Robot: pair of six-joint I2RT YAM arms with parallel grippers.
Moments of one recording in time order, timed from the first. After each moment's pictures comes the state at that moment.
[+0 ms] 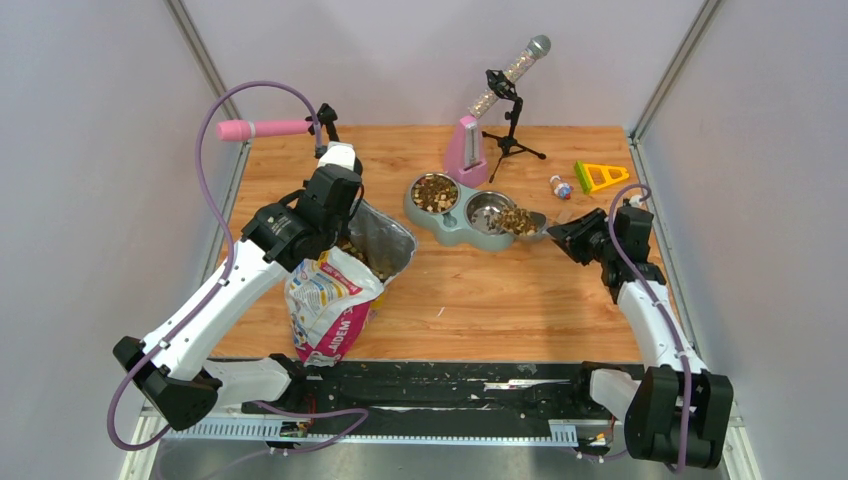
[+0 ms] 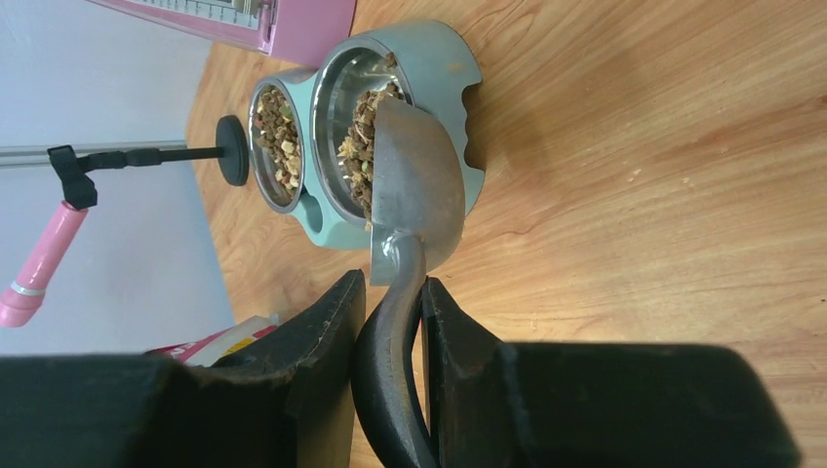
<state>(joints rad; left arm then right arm) -0.68 1.20 1.38 -0.93 -0.64 -0.28 -0.12 1.06 0.63 -0.14 -0.38 0.89</state>
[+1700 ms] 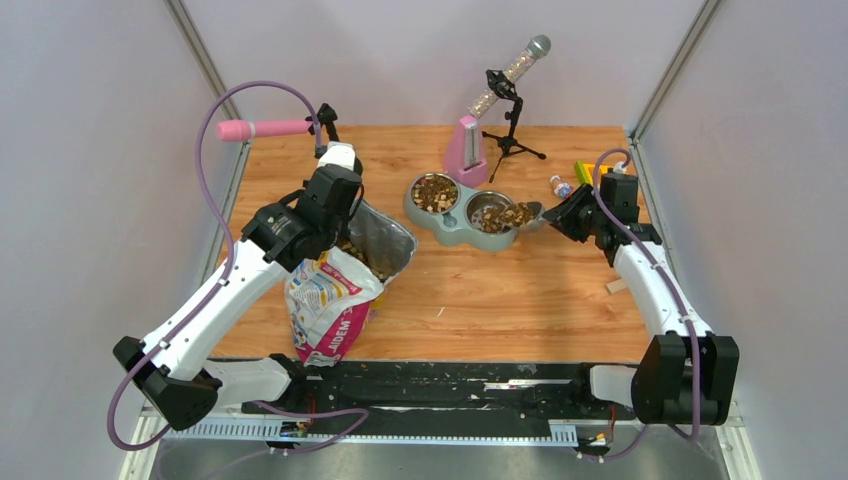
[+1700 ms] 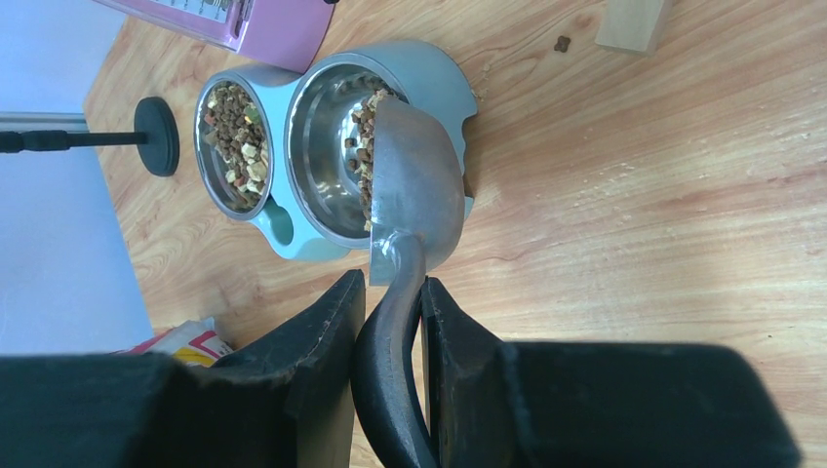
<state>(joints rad) -0.68 1.20 1.38 -0.93 -0.64 -0.28 -0.02 1.24 0.92 -0.37 -0.24 0.72</state>
